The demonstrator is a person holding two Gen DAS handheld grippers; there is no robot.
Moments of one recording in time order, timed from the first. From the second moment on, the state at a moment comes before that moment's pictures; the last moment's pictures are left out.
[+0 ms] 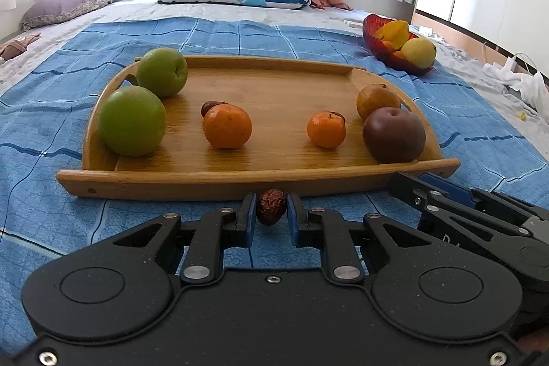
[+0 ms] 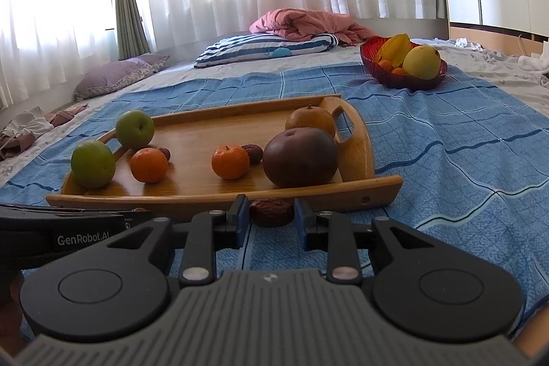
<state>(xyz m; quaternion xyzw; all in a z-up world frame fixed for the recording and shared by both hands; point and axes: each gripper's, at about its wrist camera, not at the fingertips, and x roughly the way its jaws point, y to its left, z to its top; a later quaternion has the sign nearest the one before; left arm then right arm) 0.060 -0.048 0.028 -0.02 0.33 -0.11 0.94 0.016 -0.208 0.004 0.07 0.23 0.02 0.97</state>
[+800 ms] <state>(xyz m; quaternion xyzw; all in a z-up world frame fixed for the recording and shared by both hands) 0.052 -0.027 0.024 -0.04 0.32 -0.10 0.94 0.010 -0.194 -0.004 0.03 0.22 0.02 0.97</state>
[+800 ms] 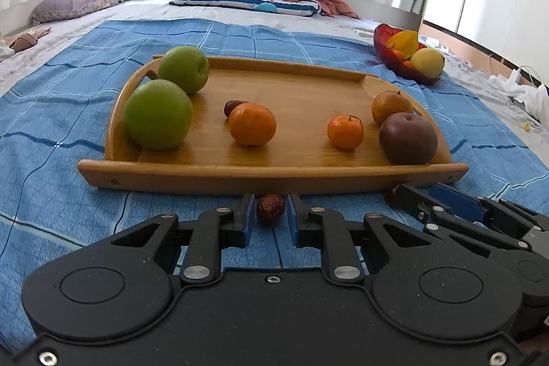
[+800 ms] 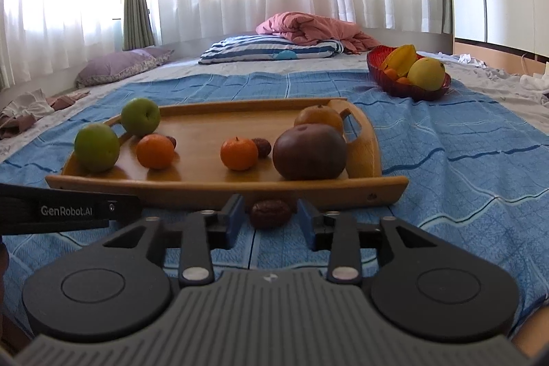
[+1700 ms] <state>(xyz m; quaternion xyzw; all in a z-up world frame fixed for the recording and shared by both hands) 0.053 -0.042 0.004 -0.02 0.30 -0.08 0.95 0.029 -0.174 -0.015 -0.03 0.24 0.02 0.97</state>
